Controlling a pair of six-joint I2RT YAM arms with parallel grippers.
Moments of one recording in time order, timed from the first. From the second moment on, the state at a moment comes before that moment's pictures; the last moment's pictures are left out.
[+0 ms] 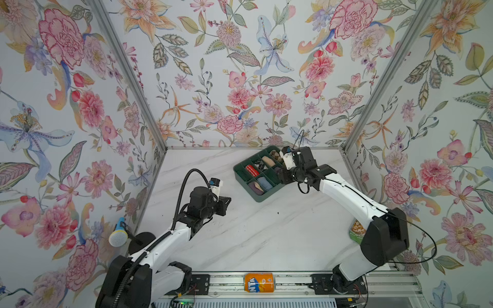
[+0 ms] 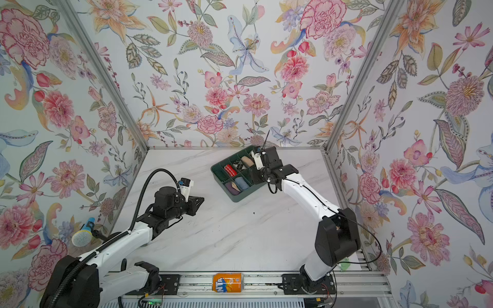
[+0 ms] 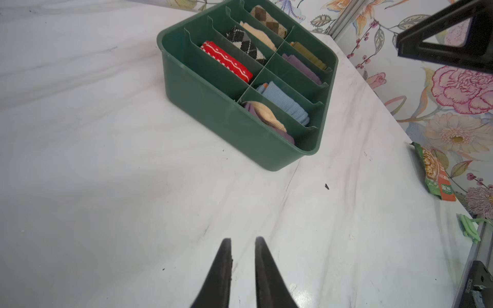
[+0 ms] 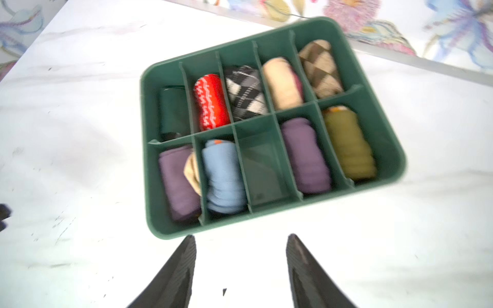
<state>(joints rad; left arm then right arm) -0.36 1.11 0.54 0.04 0.29 -0.26 0.43 1.53 1.25 -0.47 -0.04 0.10</state>
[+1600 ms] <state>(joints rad) -0.36 0.83 0.33 0.42 -0.30 -0.13 0.04 1.54 0.27 1.01 0.18 0.00</state>
